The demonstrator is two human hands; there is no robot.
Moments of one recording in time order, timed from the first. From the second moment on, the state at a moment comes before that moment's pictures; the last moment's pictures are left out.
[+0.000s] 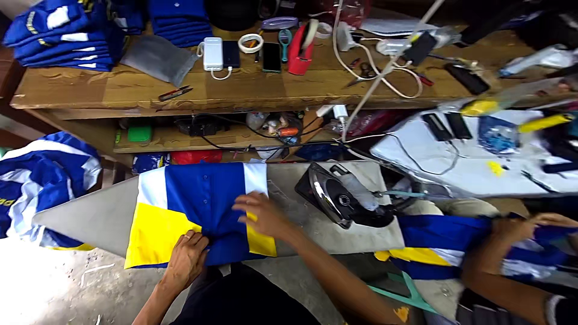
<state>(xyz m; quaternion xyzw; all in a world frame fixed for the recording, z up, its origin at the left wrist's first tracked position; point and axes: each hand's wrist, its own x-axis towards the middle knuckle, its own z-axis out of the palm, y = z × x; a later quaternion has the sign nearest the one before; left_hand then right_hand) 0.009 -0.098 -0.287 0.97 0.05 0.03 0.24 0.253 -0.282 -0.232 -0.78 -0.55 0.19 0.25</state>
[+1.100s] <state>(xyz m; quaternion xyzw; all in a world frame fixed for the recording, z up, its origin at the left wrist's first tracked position) -0.007 -0.003 -0.267 0.79 0.57 -0.08 0.19 0.375 -0.274 -0.285 -0.90 -0.33 0.19 0.21</state>
